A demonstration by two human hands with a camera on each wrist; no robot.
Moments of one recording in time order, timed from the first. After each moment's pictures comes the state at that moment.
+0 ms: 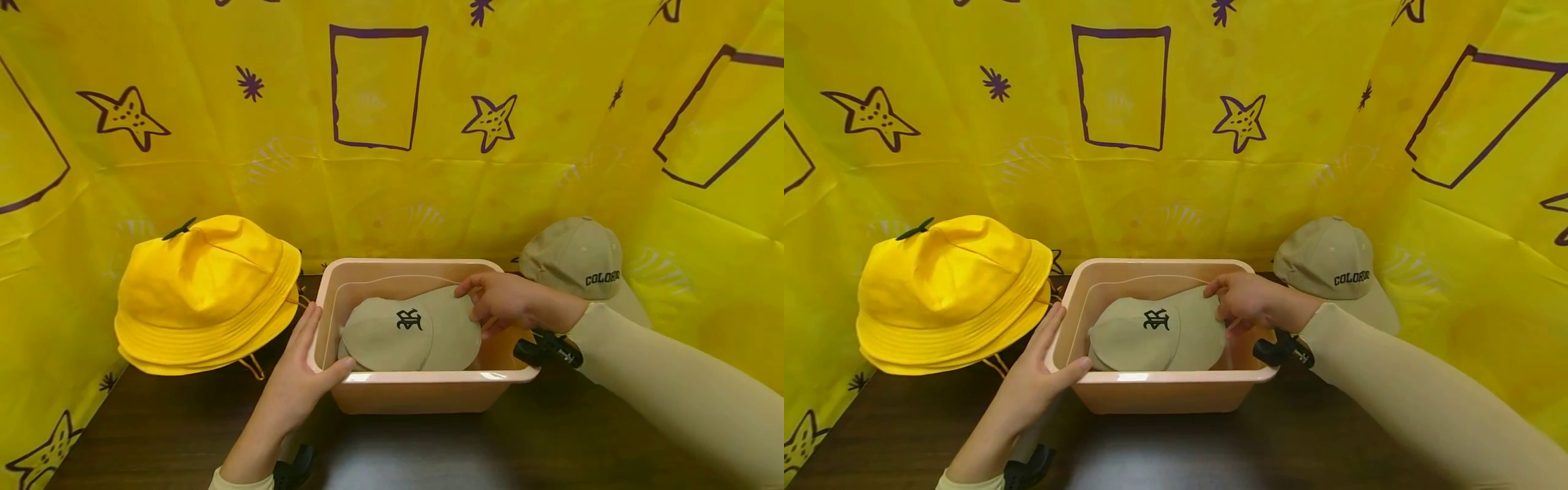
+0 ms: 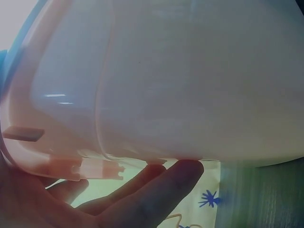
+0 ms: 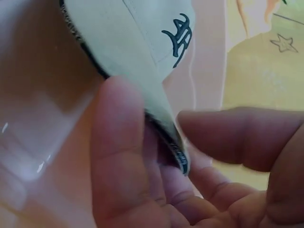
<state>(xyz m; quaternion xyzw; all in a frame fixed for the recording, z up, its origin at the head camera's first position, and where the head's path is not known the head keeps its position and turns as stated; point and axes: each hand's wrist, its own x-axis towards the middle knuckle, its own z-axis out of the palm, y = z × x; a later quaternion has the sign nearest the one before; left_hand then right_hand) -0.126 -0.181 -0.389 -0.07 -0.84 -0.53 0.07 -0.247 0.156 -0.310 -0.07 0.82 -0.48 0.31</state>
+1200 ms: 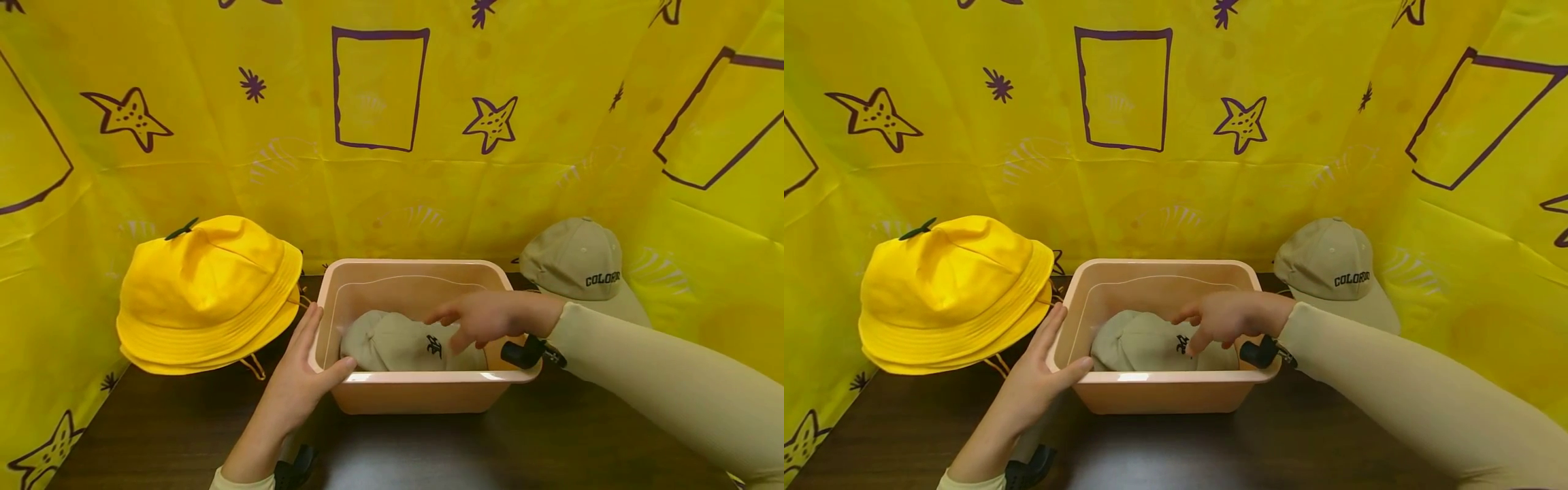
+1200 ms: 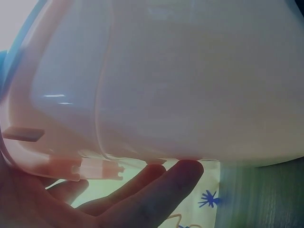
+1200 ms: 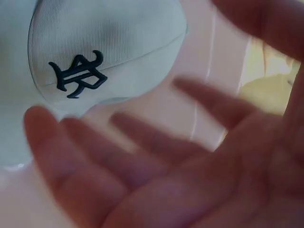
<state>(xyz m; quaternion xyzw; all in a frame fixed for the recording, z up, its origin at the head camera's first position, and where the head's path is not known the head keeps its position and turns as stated) -0.124 -0.180 -0.389 -0.08 -0.84 -0.53 0.08 -0.230 0.126 -0.302 -0.23 0.86 -0.26 0.36</state>
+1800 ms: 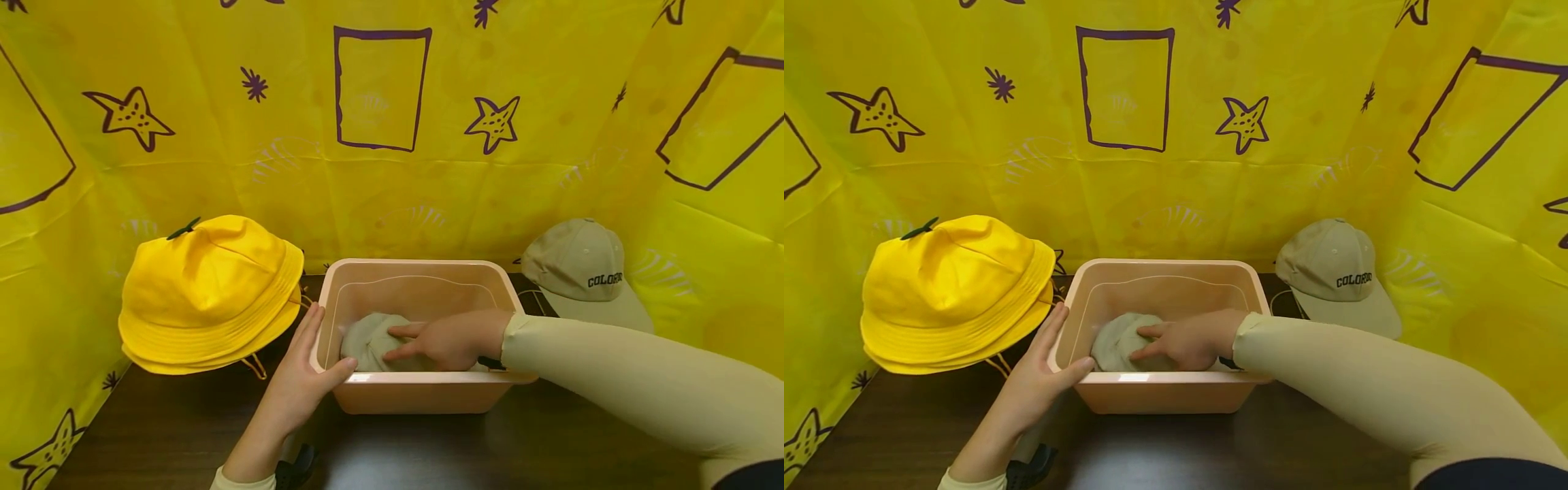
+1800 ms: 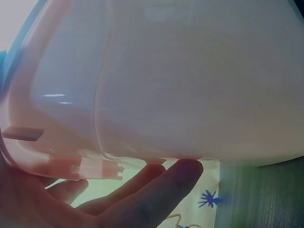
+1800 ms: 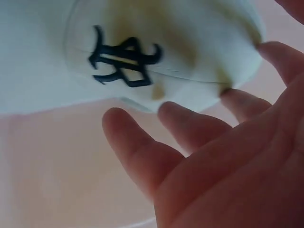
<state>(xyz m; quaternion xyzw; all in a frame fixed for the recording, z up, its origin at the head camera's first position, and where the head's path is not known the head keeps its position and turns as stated) -0.125 -0.180 -0.388 -0.07 -0.84 -0.53 0.07 -0.224 0.081 -0.334 -0.56 0.80 0.07 0.21</state>
